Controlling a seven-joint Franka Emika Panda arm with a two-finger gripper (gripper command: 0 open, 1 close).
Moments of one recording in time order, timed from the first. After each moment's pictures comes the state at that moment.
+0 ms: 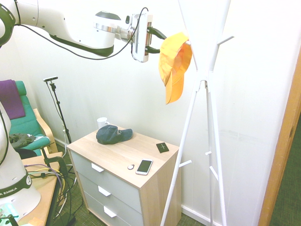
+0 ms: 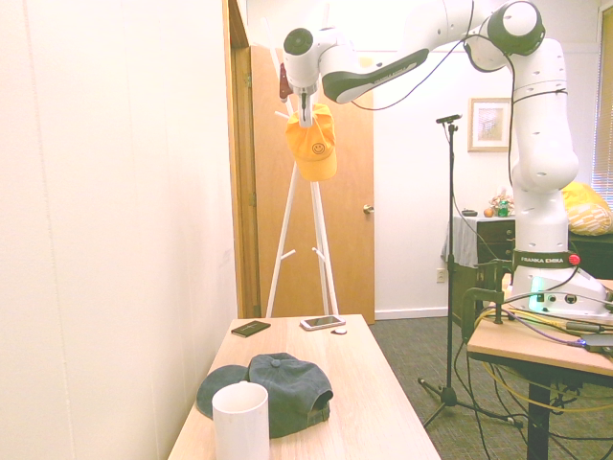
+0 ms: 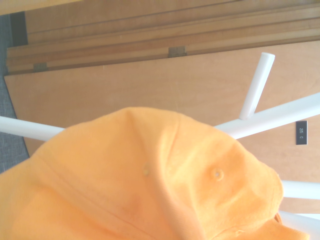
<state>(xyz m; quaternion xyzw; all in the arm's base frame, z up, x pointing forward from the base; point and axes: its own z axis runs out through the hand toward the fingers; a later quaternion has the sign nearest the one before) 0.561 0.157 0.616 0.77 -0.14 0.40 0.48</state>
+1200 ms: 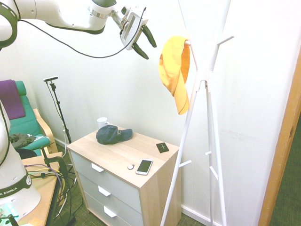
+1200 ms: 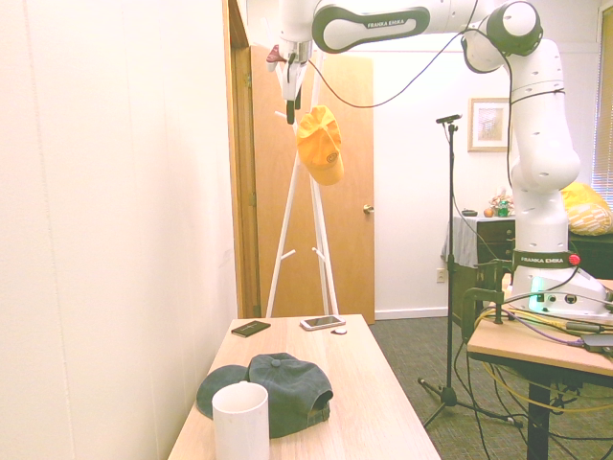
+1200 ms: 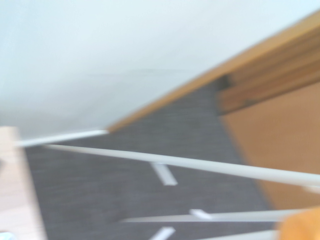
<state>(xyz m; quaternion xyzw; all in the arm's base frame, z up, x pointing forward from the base) 0.547 0.221 0.674 0.93 -0.19 0.26 0.17</state>
